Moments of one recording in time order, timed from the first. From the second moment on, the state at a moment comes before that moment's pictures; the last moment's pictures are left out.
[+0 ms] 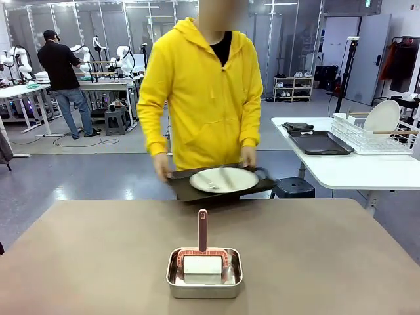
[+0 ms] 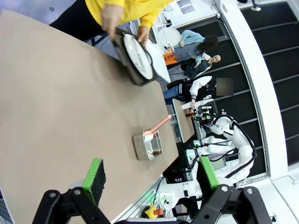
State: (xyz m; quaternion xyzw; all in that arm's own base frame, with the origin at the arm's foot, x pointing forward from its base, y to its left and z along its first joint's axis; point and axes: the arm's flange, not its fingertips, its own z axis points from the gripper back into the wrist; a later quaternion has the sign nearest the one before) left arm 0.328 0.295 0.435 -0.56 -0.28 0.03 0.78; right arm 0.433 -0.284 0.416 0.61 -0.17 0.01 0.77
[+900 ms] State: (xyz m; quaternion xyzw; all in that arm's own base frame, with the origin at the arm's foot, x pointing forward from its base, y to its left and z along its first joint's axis) left arm 0.360 0.204 0.494 -0.50 -0.29 -0.02 0.82; right arm 0.432 -0.284 0.417 0.61 -0.17 0.01 0.77
